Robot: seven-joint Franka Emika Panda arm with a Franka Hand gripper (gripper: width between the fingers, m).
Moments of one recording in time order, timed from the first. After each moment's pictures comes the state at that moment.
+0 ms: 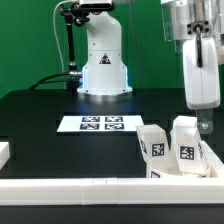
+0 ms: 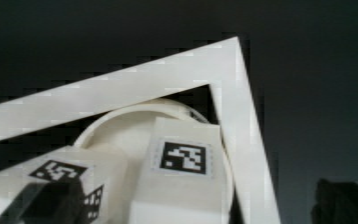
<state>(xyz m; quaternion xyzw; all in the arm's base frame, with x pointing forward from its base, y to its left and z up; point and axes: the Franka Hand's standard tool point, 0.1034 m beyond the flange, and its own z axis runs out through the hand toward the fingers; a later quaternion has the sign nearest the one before) 0.657 0.105 0.106 -0.62 0.78 0.04 0.07</state>
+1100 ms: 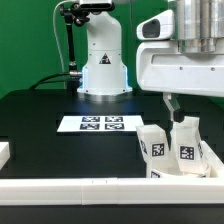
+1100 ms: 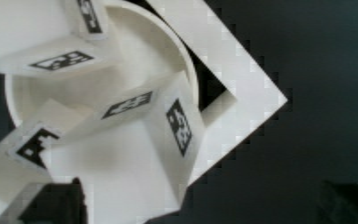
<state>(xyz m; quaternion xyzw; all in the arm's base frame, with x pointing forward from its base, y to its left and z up) 0.660 0.101 0.106 -0.94 0.35 -0.01 0.04</state>
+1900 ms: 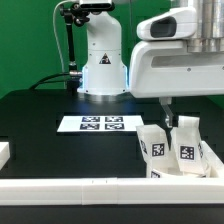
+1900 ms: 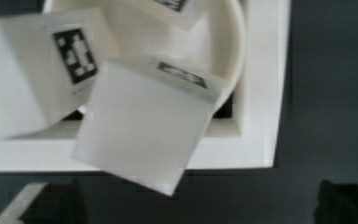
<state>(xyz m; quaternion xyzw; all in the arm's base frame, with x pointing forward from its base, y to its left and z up) 0.657 0.098 0.103 -1.00 -0.04 -0.01 0.01</state>
